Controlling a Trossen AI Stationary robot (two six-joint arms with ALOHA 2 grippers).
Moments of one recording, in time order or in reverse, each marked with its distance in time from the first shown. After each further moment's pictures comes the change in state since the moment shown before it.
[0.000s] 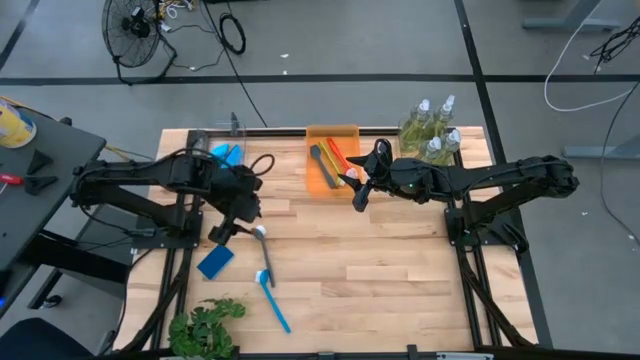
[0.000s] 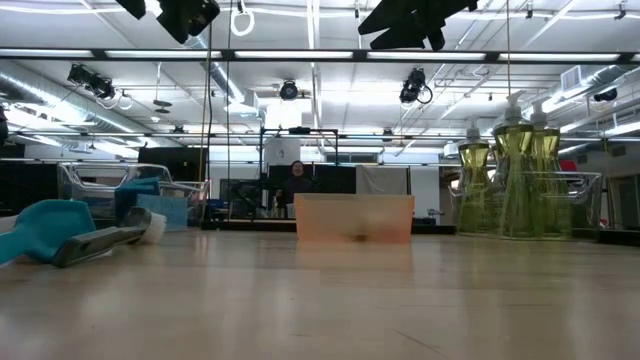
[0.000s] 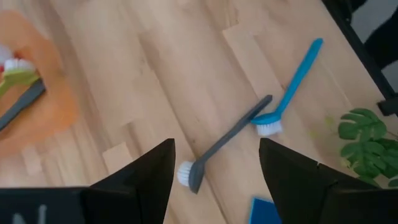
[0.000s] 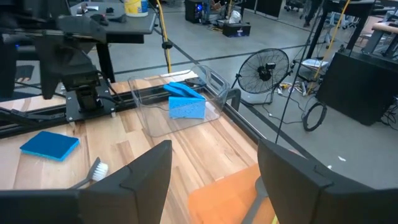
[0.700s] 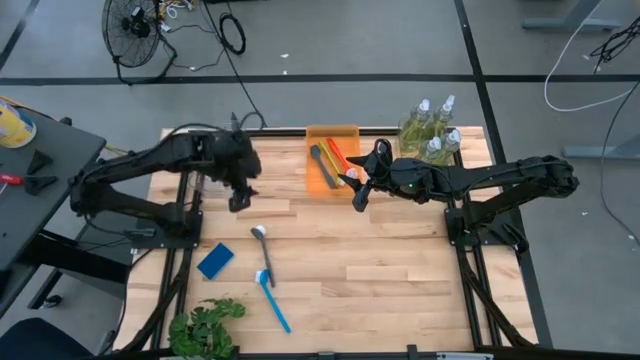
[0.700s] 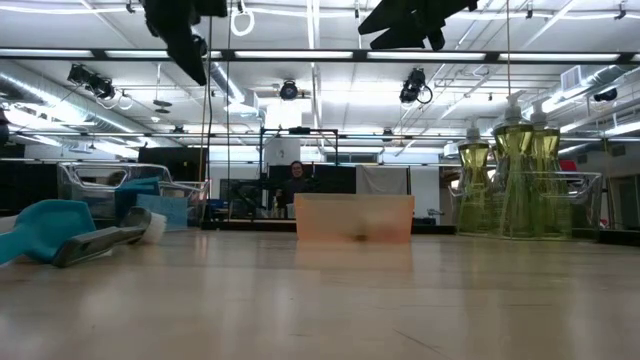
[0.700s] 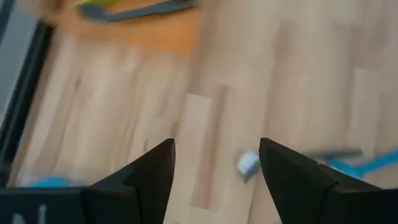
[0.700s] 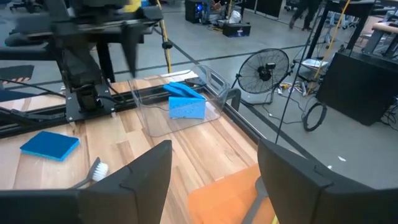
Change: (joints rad) left arm 0.293 -0.001 0.000 -0.004 -0.170 -0.322; right arm 0.000 0.000 0.000 0.000 0.000 0.000
